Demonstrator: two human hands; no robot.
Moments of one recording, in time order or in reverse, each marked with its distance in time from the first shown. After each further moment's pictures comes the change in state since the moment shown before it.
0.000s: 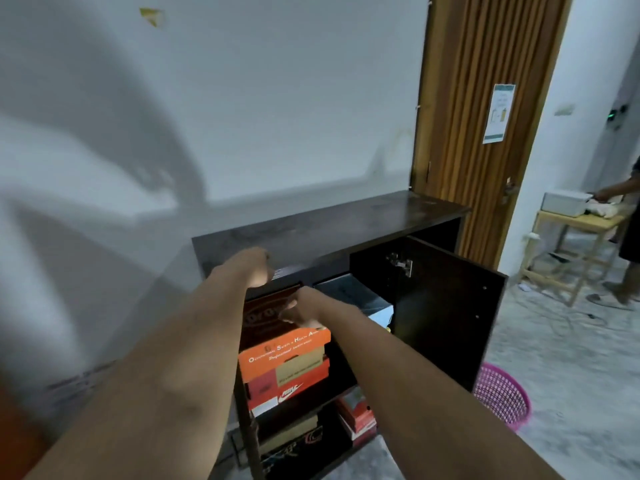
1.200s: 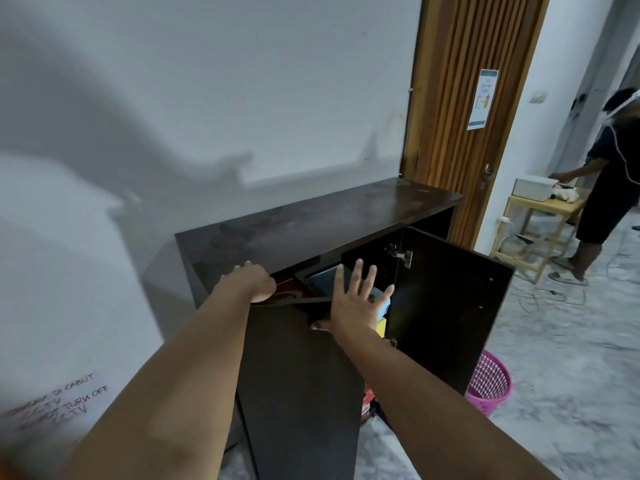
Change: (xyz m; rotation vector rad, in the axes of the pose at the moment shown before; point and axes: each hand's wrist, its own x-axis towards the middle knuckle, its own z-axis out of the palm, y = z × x) left_hand 0.063 -0.047 0.049 0.071 -0.159 -0.046; right_hand 0.042 0.050 0.026 -0.537 0.457 0.400
